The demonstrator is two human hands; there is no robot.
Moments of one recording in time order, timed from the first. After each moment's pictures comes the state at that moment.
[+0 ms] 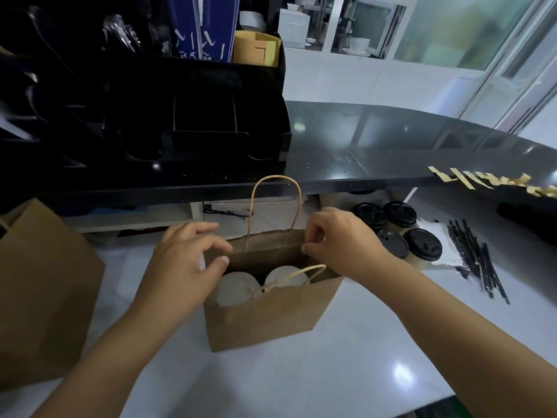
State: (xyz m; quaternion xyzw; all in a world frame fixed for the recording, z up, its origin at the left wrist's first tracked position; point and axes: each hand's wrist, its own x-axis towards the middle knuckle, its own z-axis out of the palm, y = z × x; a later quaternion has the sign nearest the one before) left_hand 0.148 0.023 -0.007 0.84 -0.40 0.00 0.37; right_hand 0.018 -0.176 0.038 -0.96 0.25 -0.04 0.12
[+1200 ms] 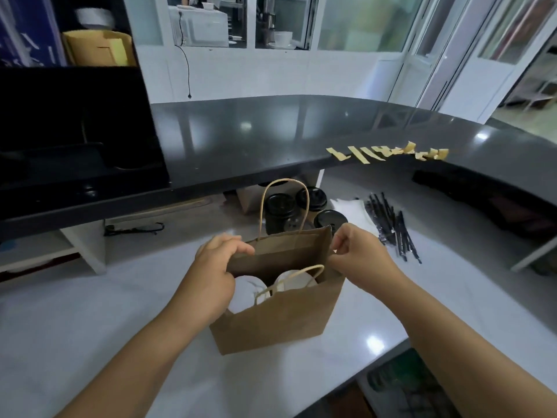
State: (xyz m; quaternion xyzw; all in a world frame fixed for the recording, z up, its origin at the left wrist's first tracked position) left_hand 0.019 -0.136 -0.016 0.78 -0.46 -0.19 0.39; right_hand -0.164 -0.289 0.010 -0.81 0.49 -0.13 0.30
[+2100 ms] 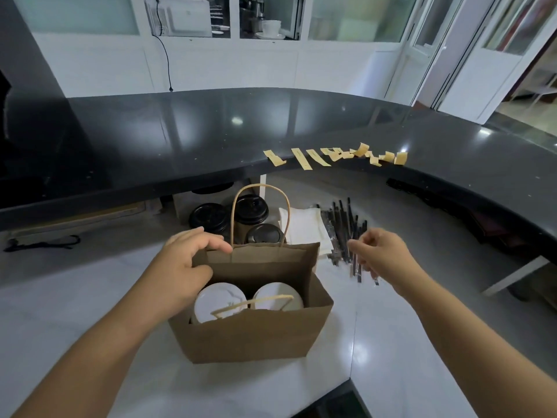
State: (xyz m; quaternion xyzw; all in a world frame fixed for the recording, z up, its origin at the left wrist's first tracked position) left_hand -0.049 -0.270 -0.010 0.77 -0.47 -0.20 0.38; right_hand -0.286 -0.484 -0.025 -0.74 0.54 -0.16 0.37
